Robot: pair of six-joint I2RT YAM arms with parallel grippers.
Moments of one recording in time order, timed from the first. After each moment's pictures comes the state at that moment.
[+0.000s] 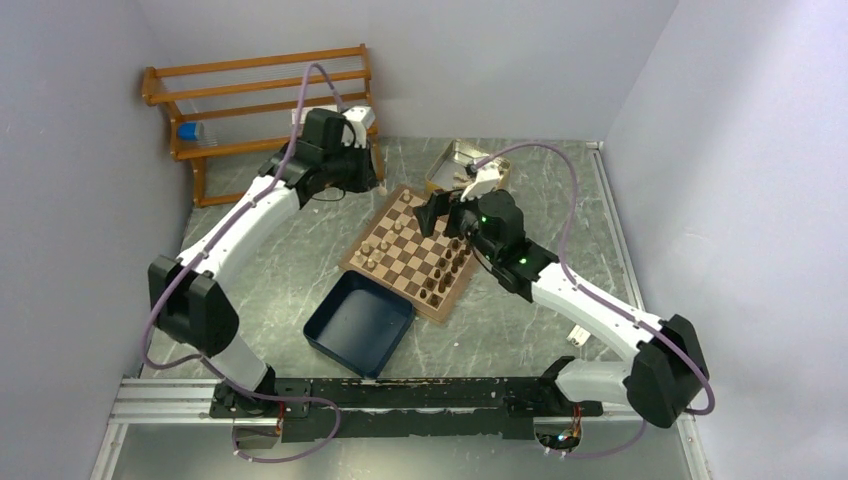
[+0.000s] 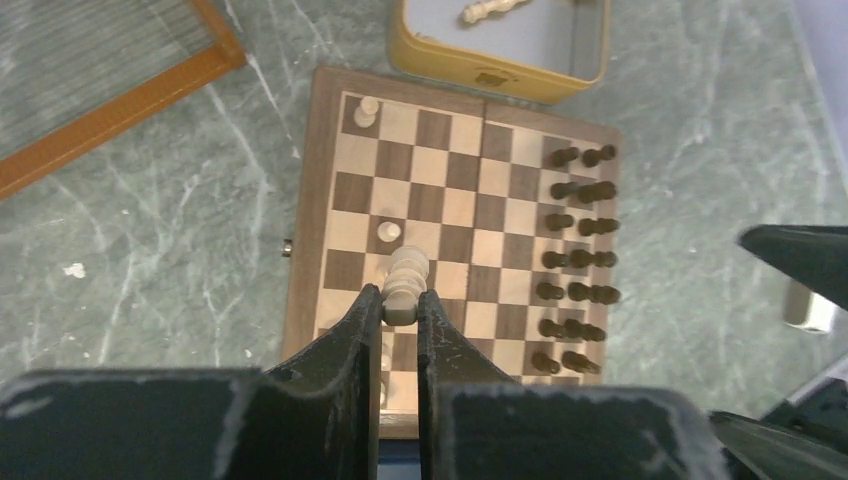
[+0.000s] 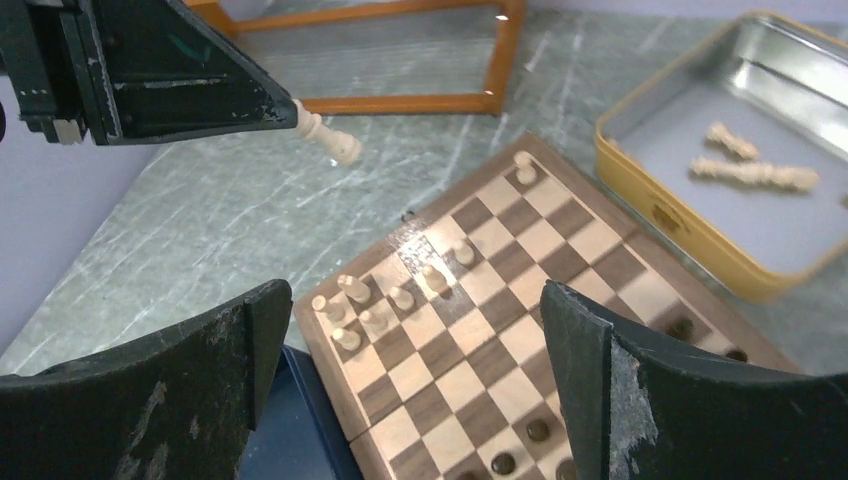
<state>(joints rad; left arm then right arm) -0.44 1.60 1.51 -0.52 0.19 -0.24 0.69 1.24 0.86 0.21 0.11 0.31</state>
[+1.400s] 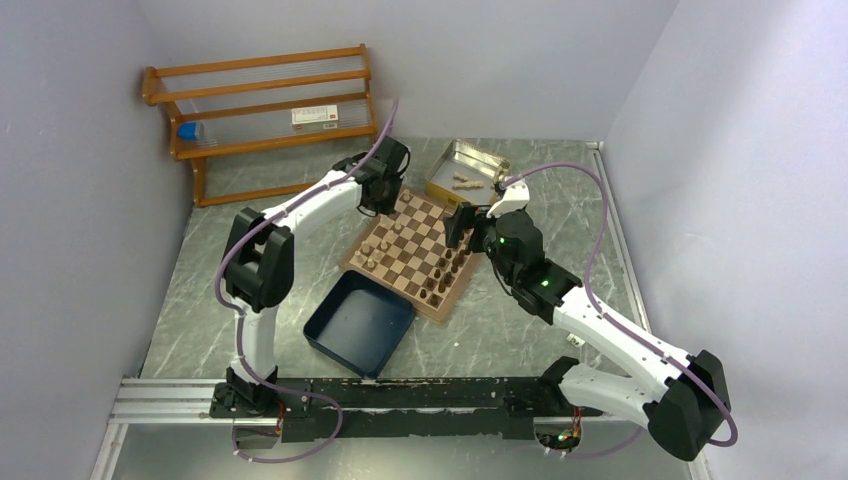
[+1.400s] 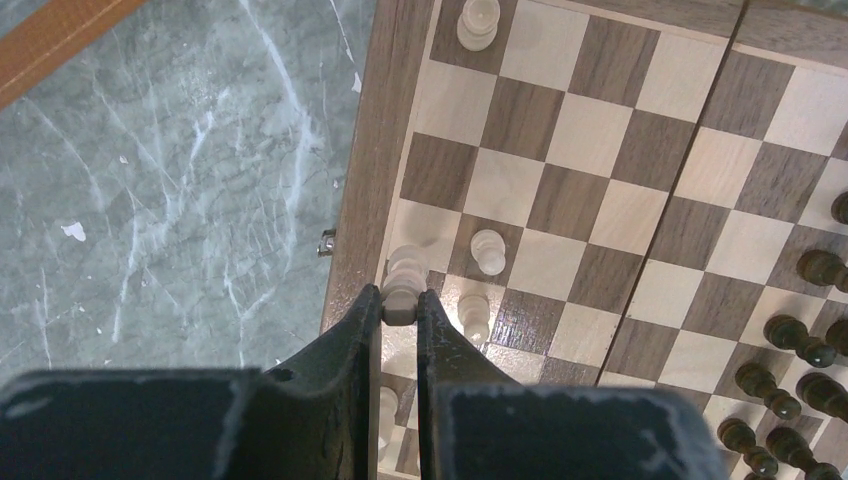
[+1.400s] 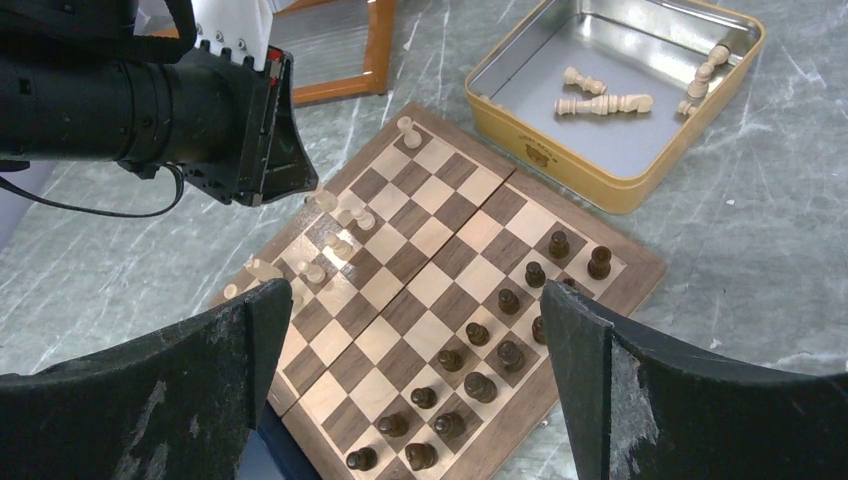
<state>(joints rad) -0.59 2.01 1.68 -0.64 -0.20 -0.20 0.69 1.03 0.74 0.04 0.35 0.36</state>
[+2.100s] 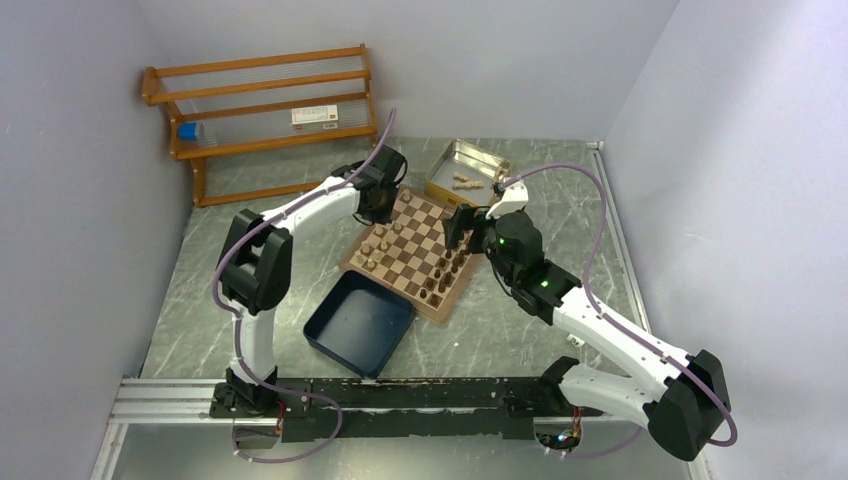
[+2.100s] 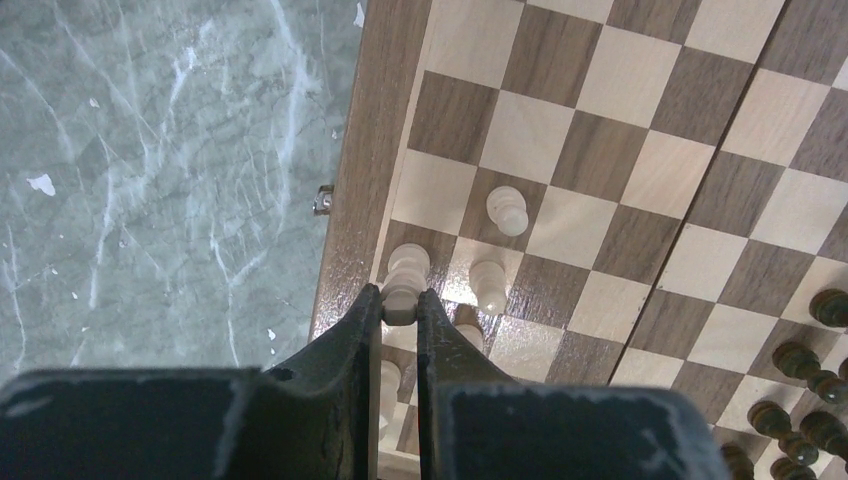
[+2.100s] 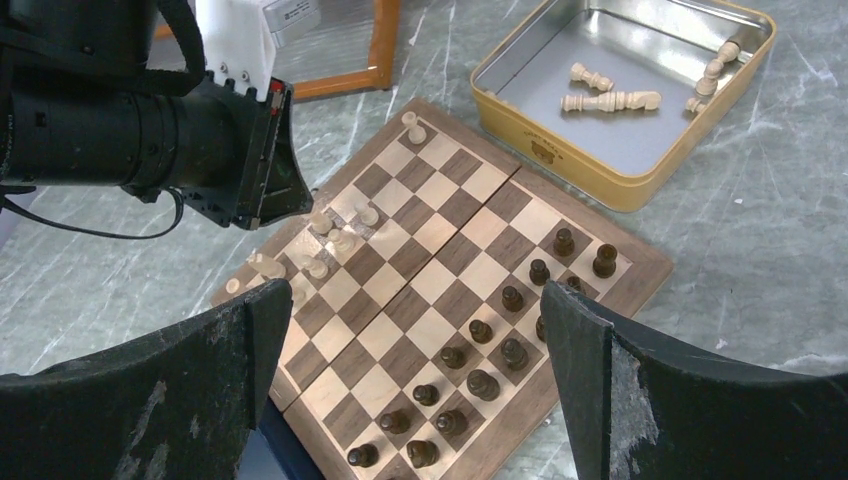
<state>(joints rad) -0.59 2.00 1.61 -0.65 -0.20 -0.22 0.69 1.03 0.73 0.05 0.34 0.36</state>
